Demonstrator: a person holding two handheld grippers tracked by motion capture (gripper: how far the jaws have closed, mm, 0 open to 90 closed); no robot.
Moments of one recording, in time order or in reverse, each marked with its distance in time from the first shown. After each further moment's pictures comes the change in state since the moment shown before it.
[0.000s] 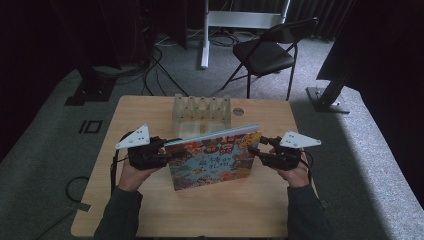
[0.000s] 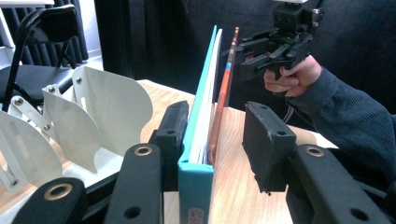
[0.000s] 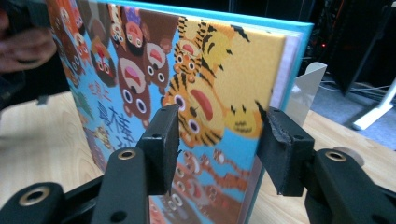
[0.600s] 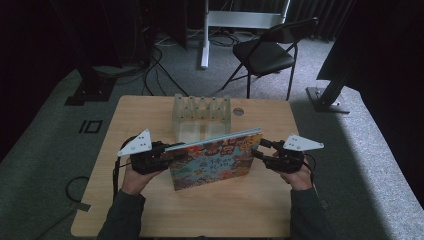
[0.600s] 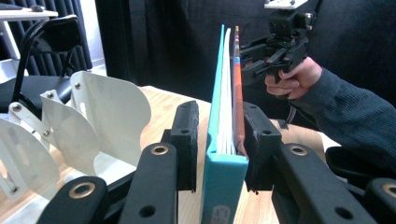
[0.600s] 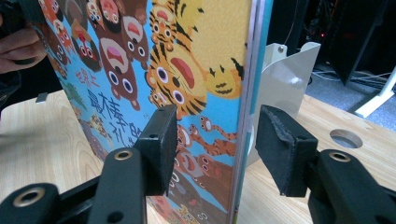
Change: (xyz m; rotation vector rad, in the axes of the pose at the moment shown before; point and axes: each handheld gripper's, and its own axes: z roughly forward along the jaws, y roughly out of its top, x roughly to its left) left arm -0.009 -0.009 0.005 -0.017 0.015 0.052; right arm -0.005 -0.015 -0.006 0.021 -0.009 0.026
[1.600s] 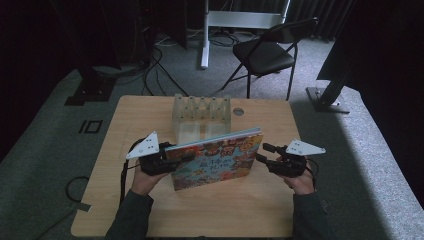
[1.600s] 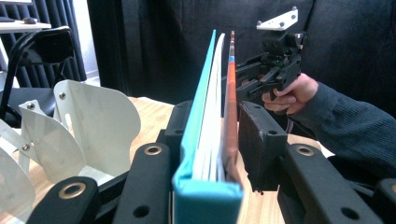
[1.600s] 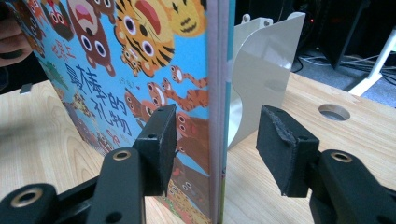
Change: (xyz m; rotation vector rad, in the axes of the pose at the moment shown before) left arm -0.002 -0.009 0.019 -0.058 -0.025 0.004; right arm -0.006 -0.023 -0.006 0.033 -0.043 0.035
